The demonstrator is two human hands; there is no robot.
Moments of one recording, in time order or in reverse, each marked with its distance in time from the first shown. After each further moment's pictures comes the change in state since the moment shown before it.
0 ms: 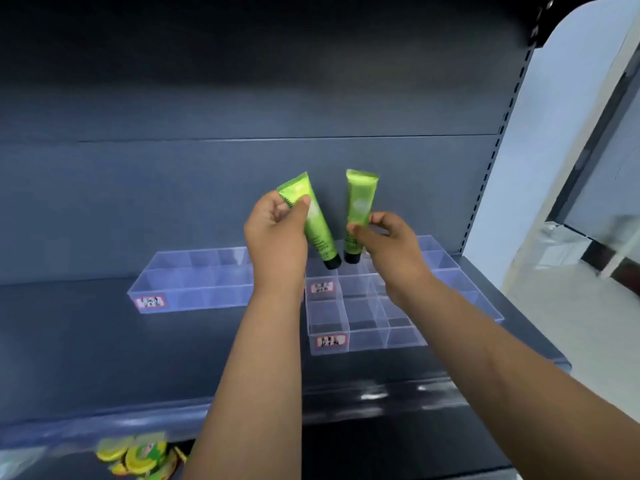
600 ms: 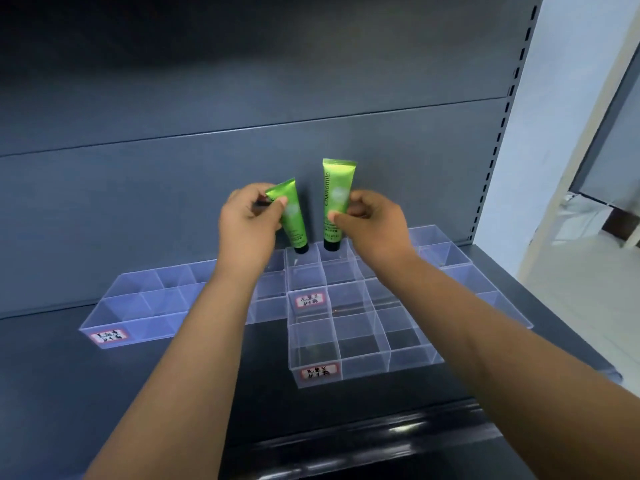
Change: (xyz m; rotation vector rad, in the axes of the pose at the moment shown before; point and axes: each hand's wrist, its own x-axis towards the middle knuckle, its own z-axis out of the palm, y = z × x) left_hand 0.085 -0.058 0.007 0.366 -0.234 0.181; right_hand 0.076 0.027 0.002 -0.230 0.044 -0.125
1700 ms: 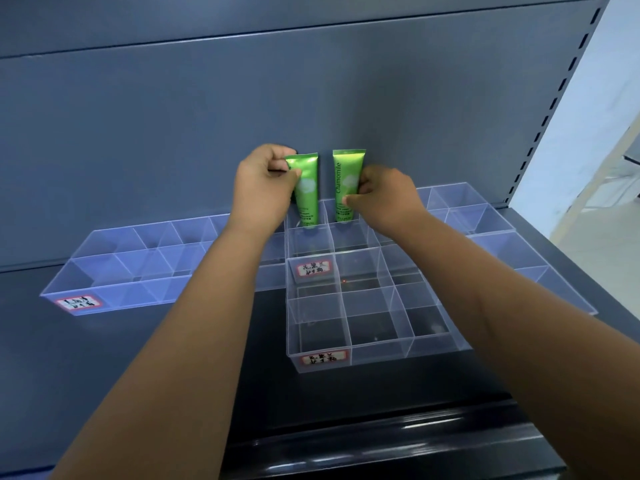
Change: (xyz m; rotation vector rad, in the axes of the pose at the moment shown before) left_hand 0.031 -0.076 0.025 0.132 -0.096 -0.112; right_hand 0.042 0.065 0.018 -0.586 -0.218 -0.002
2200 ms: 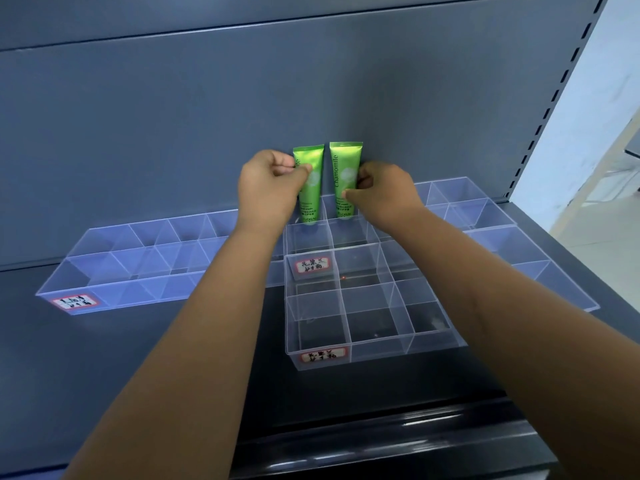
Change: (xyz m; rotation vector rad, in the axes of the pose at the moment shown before) left_hand -0.001 -0.007 0.014 0.005 0.090 -0.071; right_hand 0.003 0.004 0.006 0.057 0.026 0.034
